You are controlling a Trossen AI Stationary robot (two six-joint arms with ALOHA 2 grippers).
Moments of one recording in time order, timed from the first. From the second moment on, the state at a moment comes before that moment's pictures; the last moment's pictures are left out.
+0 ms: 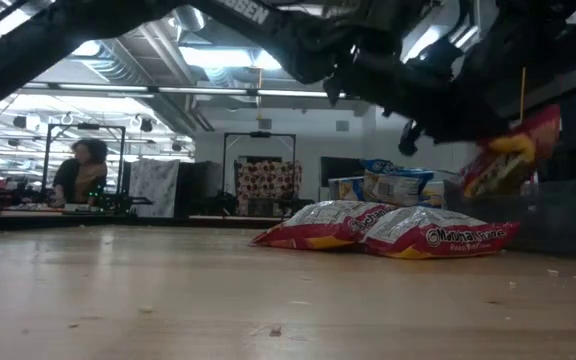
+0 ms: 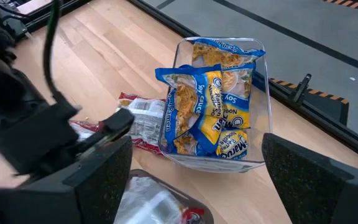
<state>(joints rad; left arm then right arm) 0.04 2.42 1.95 0.17 -0.01 -0.25 -0.35 0.63 0.97 -1.00 0.19 0.32</state>
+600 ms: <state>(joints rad) 0.05 2.41 1.97 -0.01 0.09 -0.15 -0.35 0.63 0.97 -1.02 0.16 0.32</state>
